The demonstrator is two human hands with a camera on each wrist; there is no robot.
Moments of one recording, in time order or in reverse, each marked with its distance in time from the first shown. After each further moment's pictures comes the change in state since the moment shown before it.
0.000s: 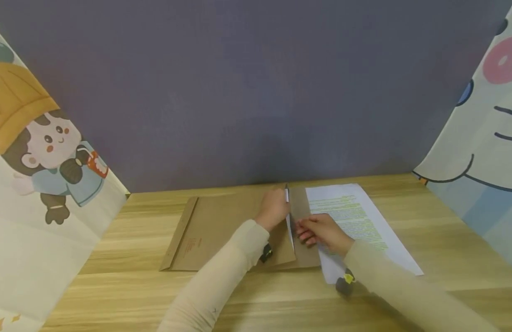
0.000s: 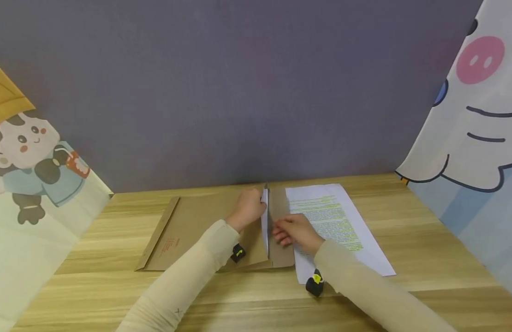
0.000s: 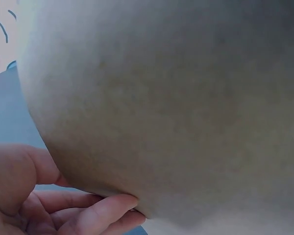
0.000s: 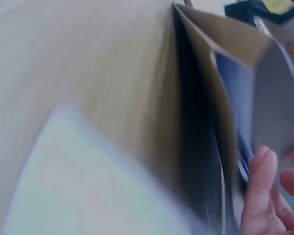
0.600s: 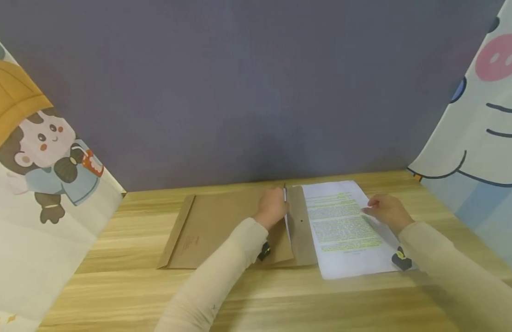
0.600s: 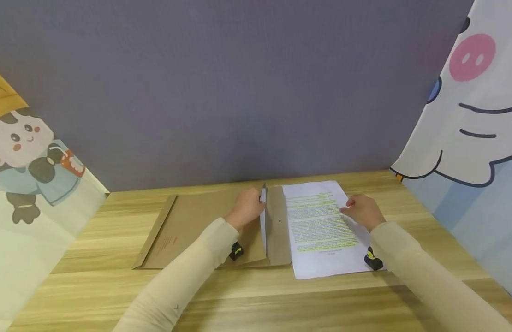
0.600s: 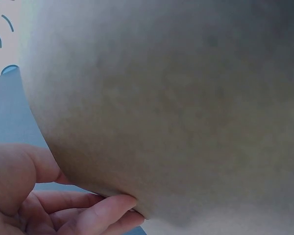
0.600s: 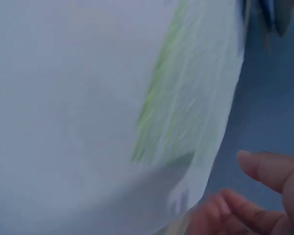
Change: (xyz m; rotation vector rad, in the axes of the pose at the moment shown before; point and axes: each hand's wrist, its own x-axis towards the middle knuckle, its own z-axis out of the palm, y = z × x) left_hand 0.002 0.002 0.006 -0.043 -0.084 -0.076; right_hand -0.035 -0.007 -0.151 -0.853 0.320 0.076
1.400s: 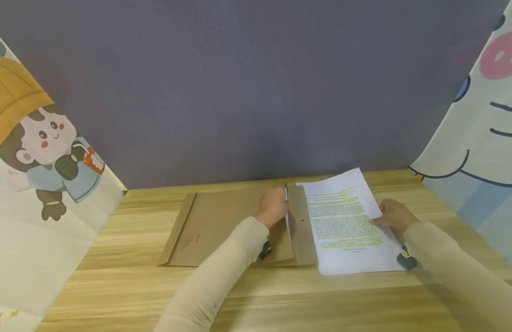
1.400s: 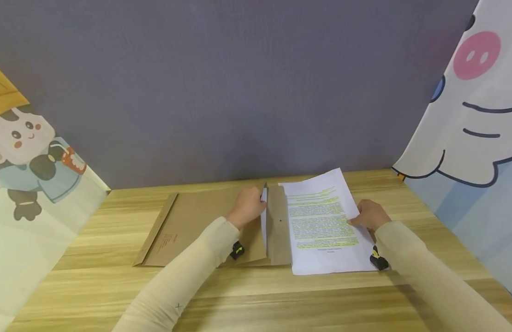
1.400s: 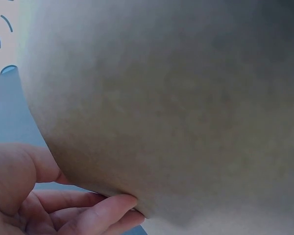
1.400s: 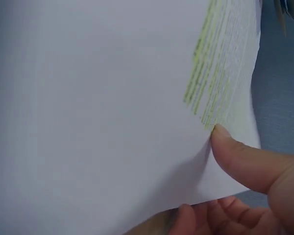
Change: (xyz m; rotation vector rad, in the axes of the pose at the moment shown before) left_hand 0.002 0.000 0.001 0.024 -0.007 -0.008; right_hand 0.006 0.023 -0.008 -0.102 -0.166 0.115
